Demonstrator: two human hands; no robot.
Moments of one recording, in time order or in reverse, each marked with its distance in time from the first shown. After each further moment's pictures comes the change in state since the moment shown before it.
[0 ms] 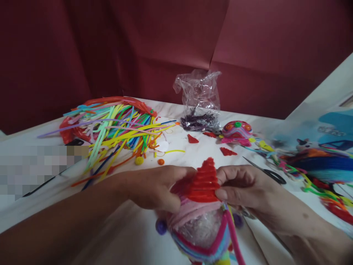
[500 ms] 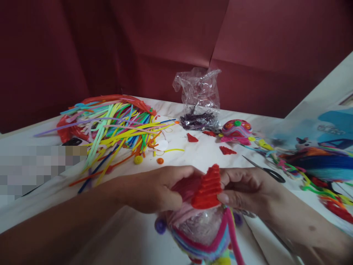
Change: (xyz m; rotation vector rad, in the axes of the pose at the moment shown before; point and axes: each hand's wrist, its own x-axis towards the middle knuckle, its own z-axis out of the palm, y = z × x) left_hand 0.001 0.000 0.007 -0.126 0.012 0.008; right_hand -0.008 -0.003 0.002 -0.139 0.044 0.047
